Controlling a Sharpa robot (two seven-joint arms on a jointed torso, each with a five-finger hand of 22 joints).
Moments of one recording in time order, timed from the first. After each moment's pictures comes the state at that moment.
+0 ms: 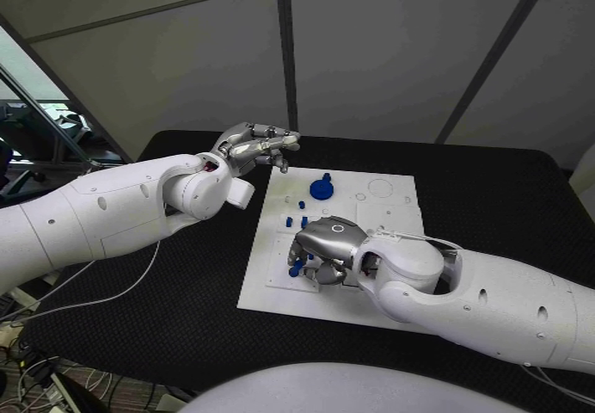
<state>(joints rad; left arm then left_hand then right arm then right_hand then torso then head) 1.13 -0.85 0.07 1.40 -0.09 -0.14 0.28 1.37 -0.11 0.37 0.02 0.05 1.00 0.20 0.12 0.07 1.04 0.12 0.31 0.08 1.13 0.04 0.97 0.43 0.19 1.11 0.14 0.55 0.97 1.04 -0.56 -0.04 1.68 -1.80 -0.13 -0.20 1.43 -0.09 0.47 0.00 0.14 1.13 0.14 0.08 0.08 1.24 0.06 0.12 0.07 1.47 -0.01 1.33 1.15 0.08 1.44 0.08 1.34 1.27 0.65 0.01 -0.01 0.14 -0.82</state>
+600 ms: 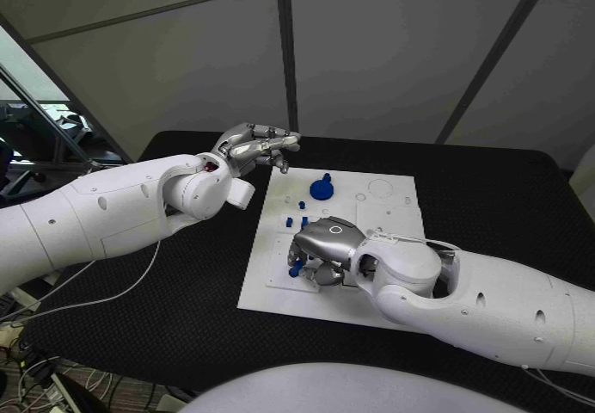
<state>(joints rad) 1.13 -0.85 0.07 1.39 -0.09 -0.13 0.28 1.37 -0.11 0.37 0.02 0.05 1.00 0.20 0.12 0.07 1.04 0.12 0.31 0.08 1.13 0.04 0.97 0.43 0.19 1.11 0.14 0.55 0.97 1.04 -0.55 -0.04 1.69 -1.84 -0.12 -0.22 1.42 -0.09 0.47 0.00 0.14 1.13 0.14 0.09 0.09 1.25 0.07 0.11 0.07 1.47 -0.01 1.33 1.15 0.08 1.44 0.08 1.34 1.27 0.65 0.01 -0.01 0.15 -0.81</state>
